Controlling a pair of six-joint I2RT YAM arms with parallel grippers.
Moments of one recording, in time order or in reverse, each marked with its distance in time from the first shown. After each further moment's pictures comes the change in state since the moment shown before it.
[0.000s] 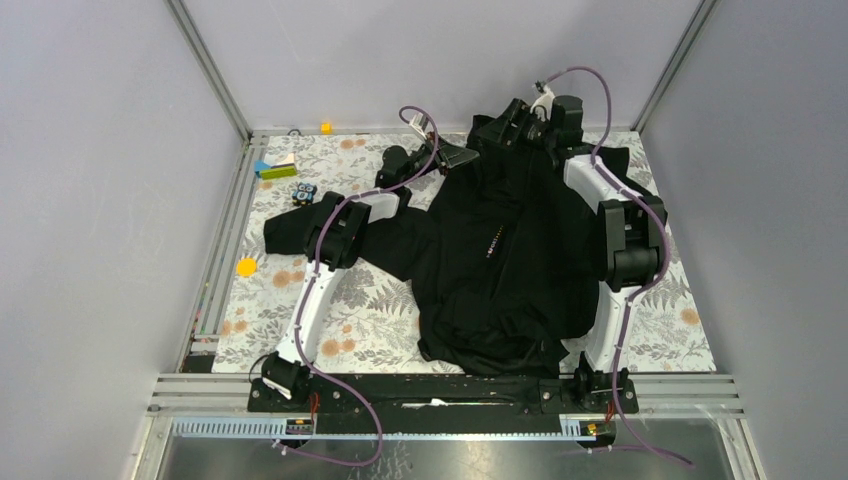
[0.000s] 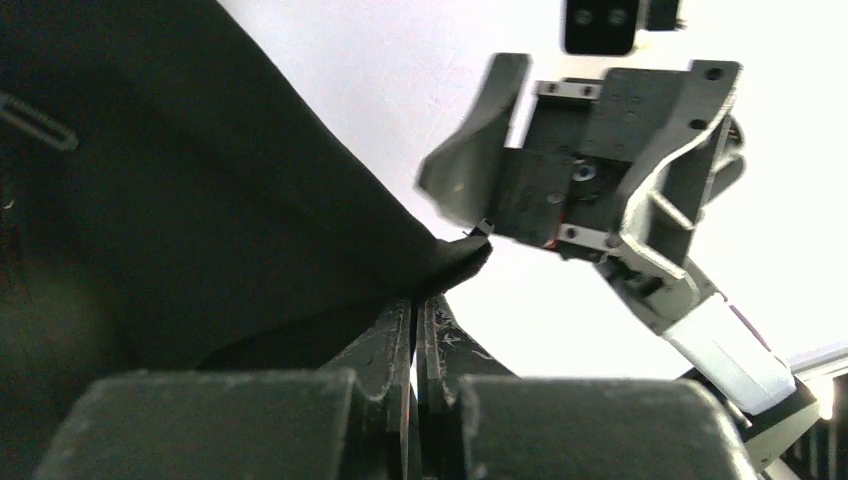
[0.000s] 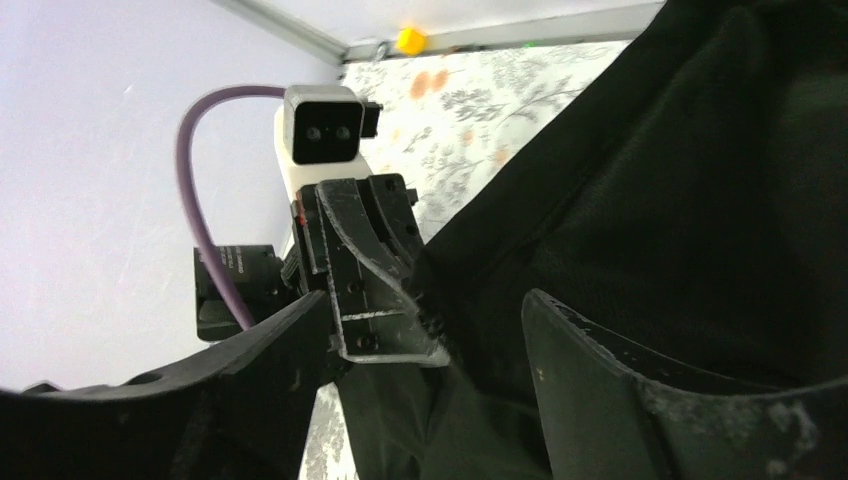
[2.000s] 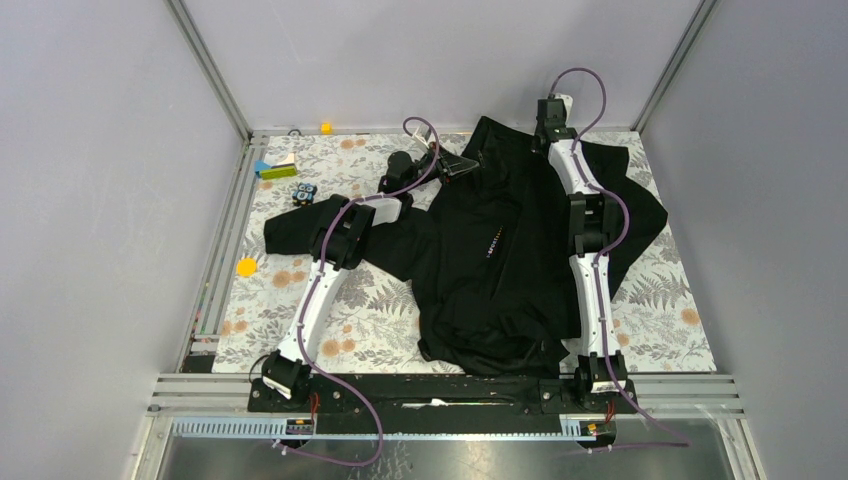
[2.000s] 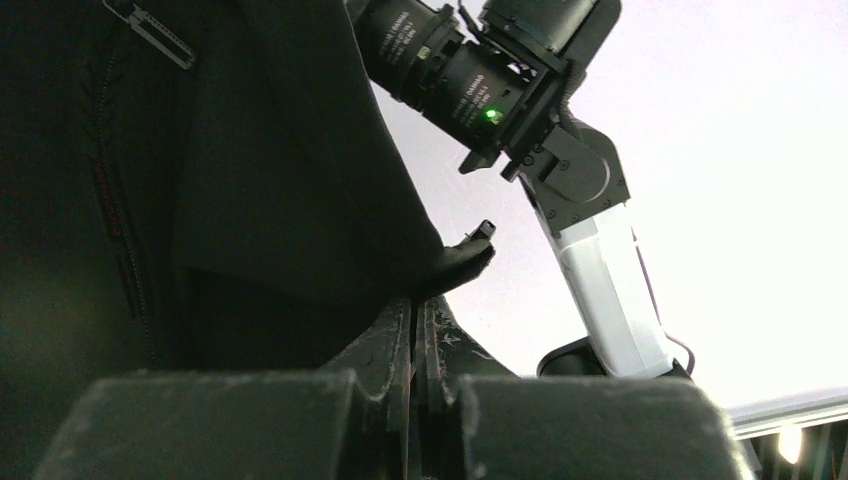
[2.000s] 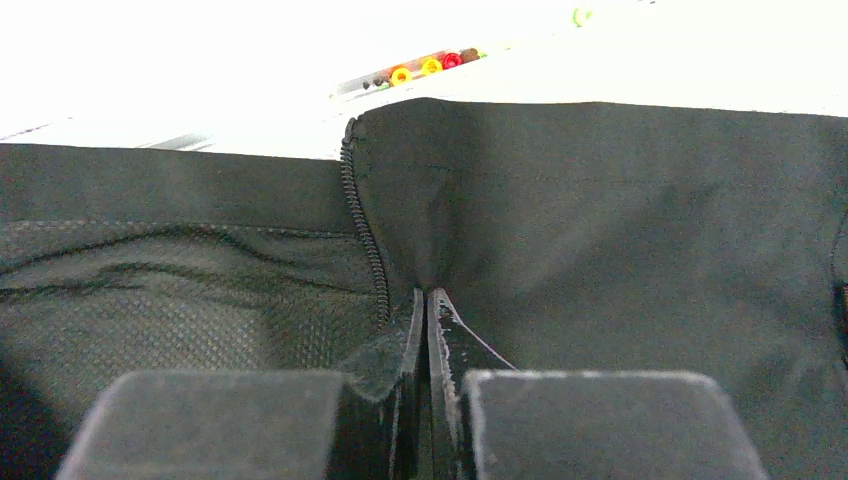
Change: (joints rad) left arm -0.006 0.069 0.037 -0.085 -0.004 -0.016; right arm -0.034 0.762 0.984 -0.611 0.953 -0.391
